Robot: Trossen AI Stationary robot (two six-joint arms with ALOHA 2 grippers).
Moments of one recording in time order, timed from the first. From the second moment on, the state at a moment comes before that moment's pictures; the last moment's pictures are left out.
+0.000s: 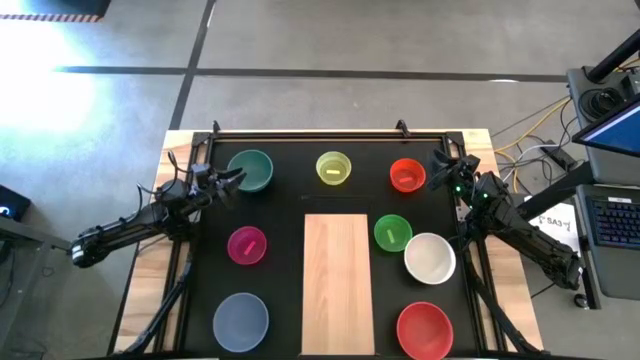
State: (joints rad) left arm 0.38 0.02 0.02 0.06 -0.23 -0.43; right arm -0.66 0.01 0.02 0.06 0.26 0.39
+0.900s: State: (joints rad) left arm 0.38 0.02 0.02 0.06 -0.23 -0.43; right arm -0.66 0.01 0.02 0.06 0.26 0.39
